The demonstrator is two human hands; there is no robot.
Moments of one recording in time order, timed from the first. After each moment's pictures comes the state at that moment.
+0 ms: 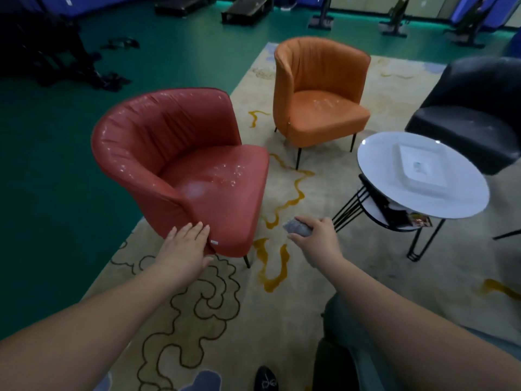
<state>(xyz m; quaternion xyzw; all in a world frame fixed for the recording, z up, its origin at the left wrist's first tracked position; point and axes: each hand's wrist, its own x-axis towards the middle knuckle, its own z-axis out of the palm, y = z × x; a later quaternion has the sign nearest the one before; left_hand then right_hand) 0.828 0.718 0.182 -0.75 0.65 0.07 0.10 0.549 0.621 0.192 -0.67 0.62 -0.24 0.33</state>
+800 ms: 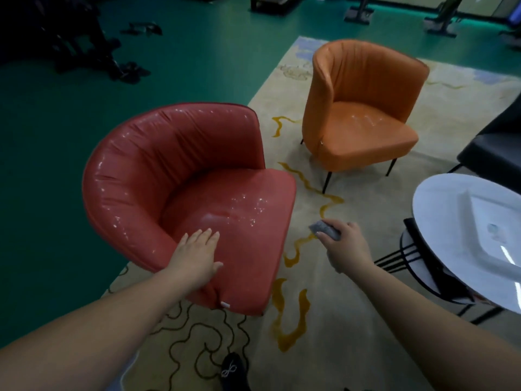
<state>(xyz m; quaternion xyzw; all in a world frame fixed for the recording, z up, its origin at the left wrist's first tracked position) 0.957 0.473 0.153 -0.77 0.61 0.12 0.09 0.662 0.341 0.177 -0.71 0.61 -0.17 0.29</state>
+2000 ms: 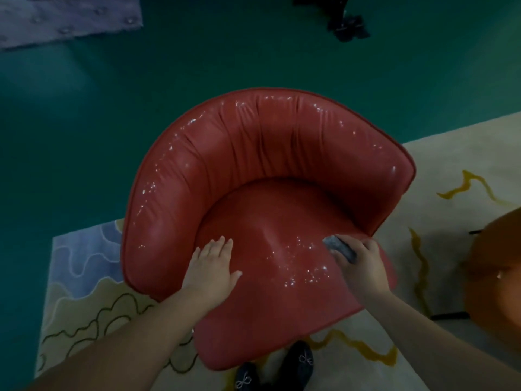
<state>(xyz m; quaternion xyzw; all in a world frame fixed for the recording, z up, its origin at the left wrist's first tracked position) 0.966 0.298 0.087 -0.96 0.19 0.20 -0.02 0.881 -0.002 0.063 -0.90 0.26 -0.04 0.36</state>
